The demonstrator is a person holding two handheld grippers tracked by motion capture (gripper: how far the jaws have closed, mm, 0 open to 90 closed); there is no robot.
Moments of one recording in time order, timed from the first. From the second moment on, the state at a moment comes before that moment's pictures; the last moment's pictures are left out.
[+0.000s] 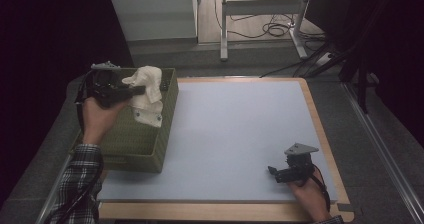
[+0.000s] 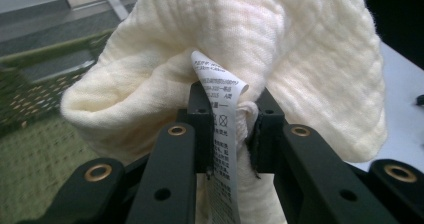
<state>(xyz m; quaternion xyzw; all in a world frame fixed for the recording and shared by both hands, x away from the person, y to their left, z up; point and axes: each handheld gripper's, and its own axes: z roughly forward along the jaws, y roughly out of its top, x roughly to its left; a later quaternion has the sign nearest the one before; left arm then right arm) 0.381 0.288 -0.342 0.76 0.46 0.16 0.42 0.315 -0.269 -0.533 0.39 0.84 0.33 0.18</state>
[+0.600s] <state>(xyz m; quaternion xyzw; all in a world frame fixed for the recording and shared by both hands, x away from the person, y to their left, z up) 0.390 0.213 -0.349 0.80 0.39 0.14 0.43 0.315 -0.269 -0.533 0.39 0.84 0.33 0.18</state>
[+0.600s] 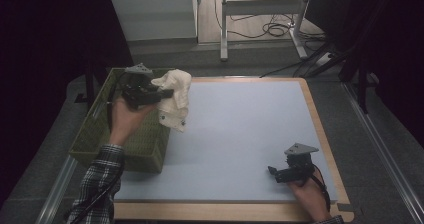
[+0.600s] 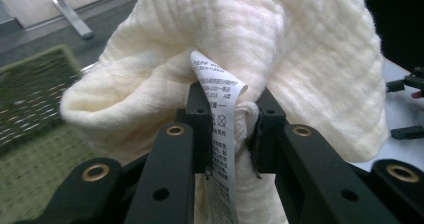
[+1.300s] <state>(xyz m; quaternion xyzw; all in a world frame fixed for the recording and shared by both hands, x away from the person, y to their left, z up) 0.386 0.121 -0.379 0.83 0.32 0.12 0.44 0.315 -0.269 -0.533 0.39 0.84 0.33 0.18</state>
